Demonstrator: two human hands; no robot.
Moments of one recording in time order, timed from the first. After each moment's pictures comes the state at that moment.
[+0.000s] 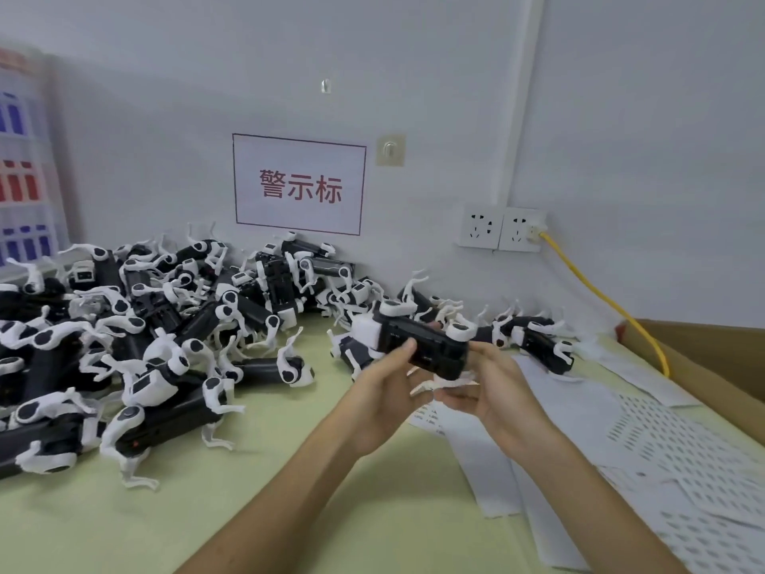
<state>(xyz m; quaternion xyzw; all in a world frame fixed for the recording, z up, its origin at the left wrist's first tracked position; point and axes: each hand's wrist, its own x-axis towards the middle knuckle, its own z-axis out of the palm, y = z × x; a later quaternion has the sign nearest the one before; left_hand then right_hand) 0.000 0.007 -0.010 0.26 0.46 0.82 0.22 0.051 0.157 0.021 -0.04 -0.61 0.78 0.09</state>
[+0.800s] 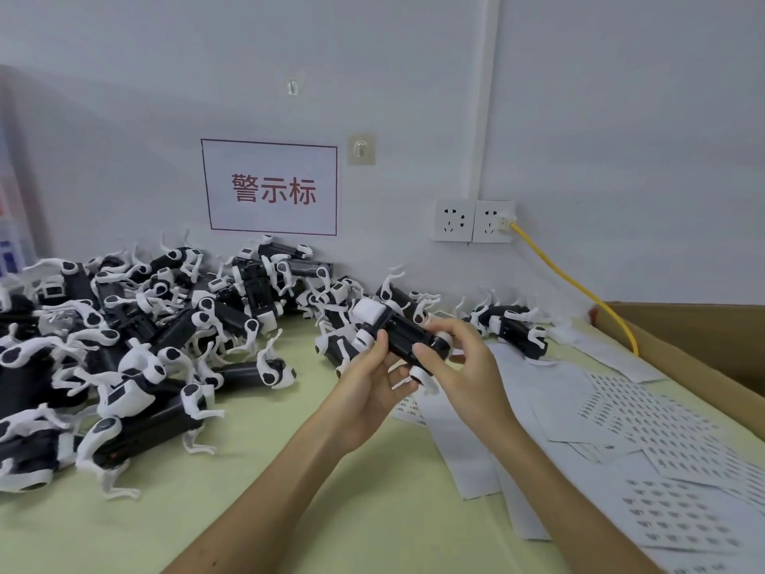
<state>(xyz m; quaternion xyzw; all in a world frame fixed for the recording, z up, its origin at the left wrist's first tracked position) 0.001 0.016 -0.012 0.21 0.49 0.83 0.19 0.056 0.157 0.008 0.06 -0.78 0.53 0.32</state>
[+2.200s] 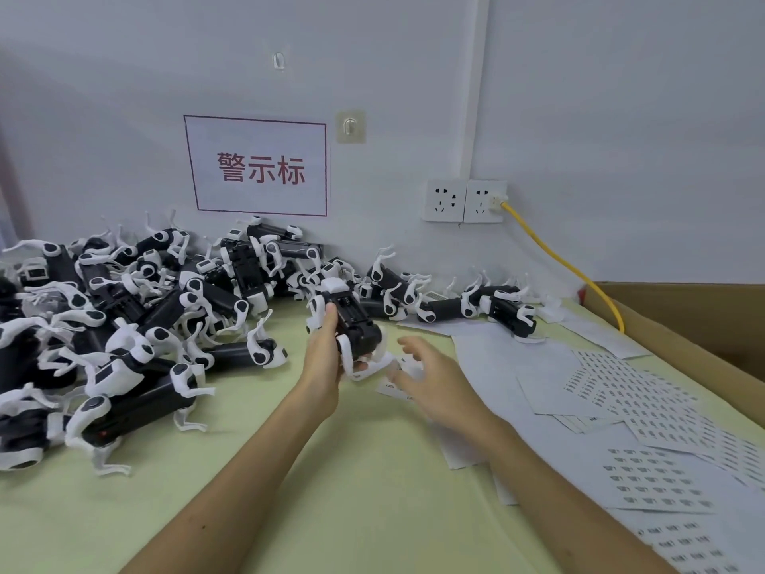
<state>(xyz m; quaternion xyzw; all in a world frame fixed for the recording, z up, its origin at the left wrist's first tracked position) -0.016 0.004 -0.012 0.03 0.56 0.83 0.05 0.040 0.160 -0.029 0.02 -0.92 0.37 0.14</state>
